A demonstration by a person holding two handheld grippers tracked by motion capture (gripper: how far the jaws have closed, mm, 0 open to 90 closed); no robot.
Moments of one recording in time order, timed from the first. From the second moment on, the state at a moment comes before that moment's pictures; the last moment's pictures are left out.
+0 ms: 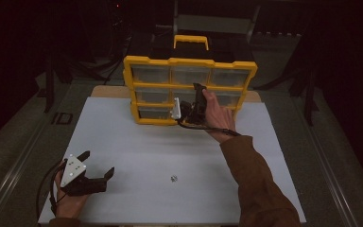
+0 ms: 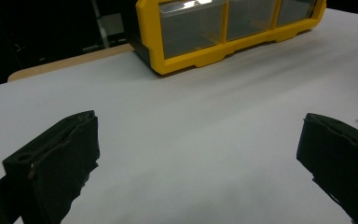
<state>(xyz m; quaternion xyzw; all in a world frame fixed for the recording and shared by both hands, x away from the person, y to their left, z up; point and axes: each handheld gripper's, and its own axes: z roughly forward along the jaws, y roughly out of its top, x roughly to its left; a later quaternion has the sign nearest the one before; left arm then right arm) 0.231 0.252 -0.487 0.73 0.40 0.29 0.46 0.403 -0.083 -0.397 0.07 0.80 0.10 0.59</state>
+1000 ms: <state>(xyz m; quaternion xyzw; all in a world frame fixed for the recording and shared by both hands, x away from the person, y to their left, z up) 0.231 0.252 -0.487 0.73 0.40 0.29 0.46 0.397 -0.082 -0.365 0.03 0.73 0.07 0.67</state>
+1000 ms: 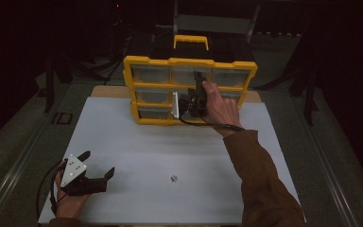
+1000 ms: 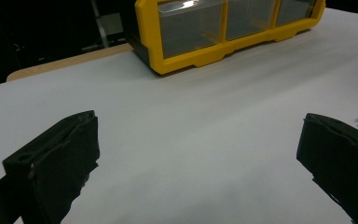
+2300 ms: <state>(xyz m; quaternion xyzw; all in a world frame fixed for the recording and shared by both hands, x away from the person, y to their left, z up) 0.231 0.252 -0.487 0.73 0.41 0.29 0.46 0.416 -0.088 -0.353 -0.01 0.65 0.01 0.76</state>
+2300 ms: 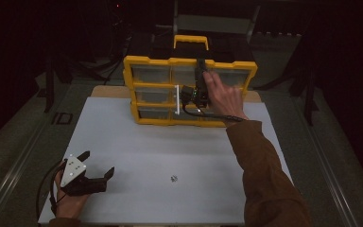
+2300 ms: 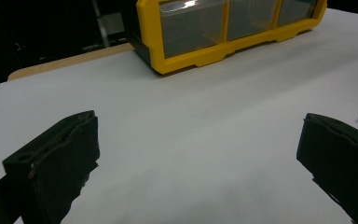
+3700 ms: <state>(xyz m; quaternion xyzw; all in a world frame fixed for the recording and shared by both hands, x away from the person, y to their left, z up) 0.231 0.252 -0.487 0.73 0.41 0.29 0.46 0.403 -0.090 -0.336 -0.02 0.73 0.01 0.68</state>
